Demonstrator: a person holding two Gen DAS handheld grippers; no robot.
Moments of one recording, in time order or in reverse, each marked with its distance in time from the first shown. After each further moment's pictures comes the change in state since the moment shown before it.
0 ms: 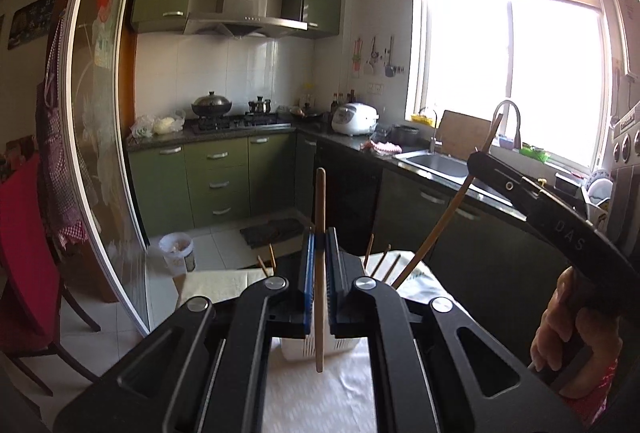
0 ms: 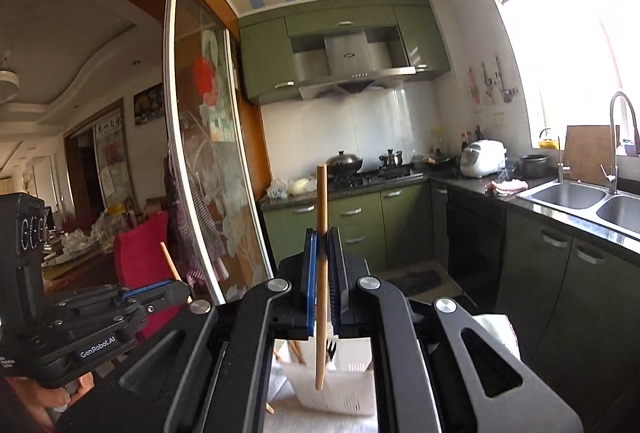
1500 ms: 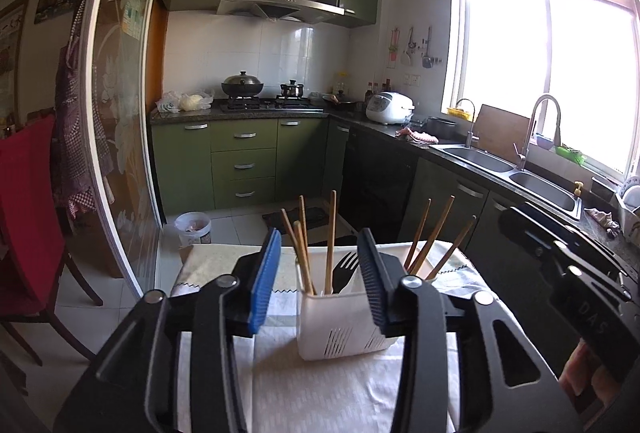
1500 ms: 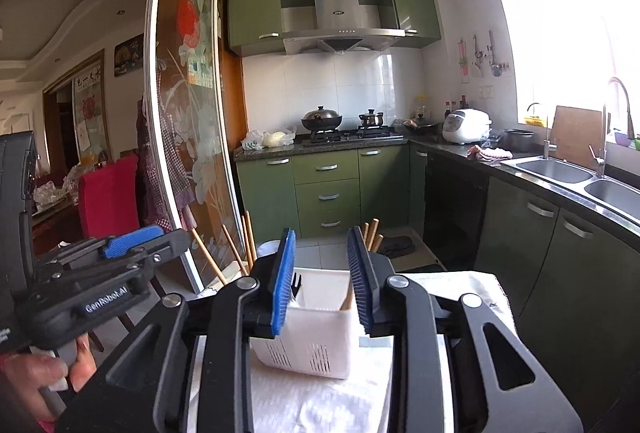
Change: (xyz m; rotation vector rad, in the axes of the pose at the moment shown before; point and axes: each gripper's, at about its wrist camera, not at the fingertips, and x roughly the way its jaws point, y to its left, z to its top) left arm 0.061 0.025 -0.077 -0.074 0.031 0.119; right arm 0.042 -0.007 -0.114 -0.060 0.145 -0.096
